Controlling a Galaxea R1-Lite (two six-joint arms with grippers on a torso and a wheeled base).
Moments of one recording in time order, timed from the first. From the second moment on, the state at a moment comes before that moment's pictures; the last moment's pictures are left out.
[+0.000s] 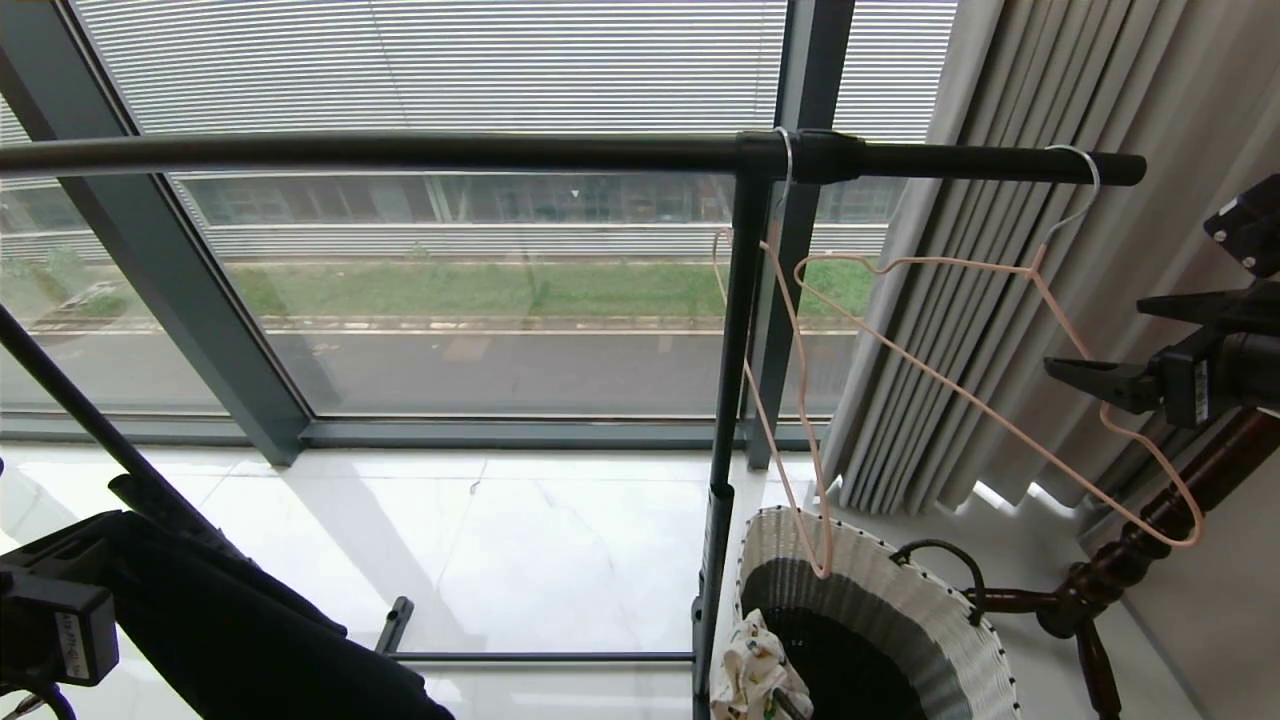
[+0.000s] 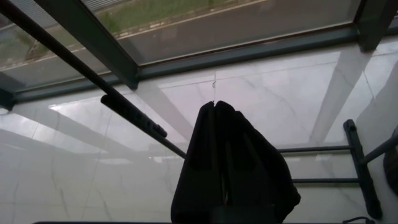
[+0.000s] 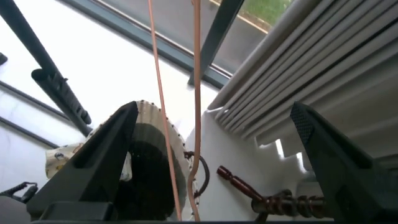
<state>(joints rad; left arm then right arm) 0.09 0.90 -0.31 -0.39 0.03 0.35 0.10 1.34 -0.94 -0.14 0.27 -0.35</state>
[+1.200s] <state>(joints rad) 0.08 0.85 -0.30 -0.39 0.03 0.35 0.04 1.44 -0.89 -0.14 0.39 -0.35</state>
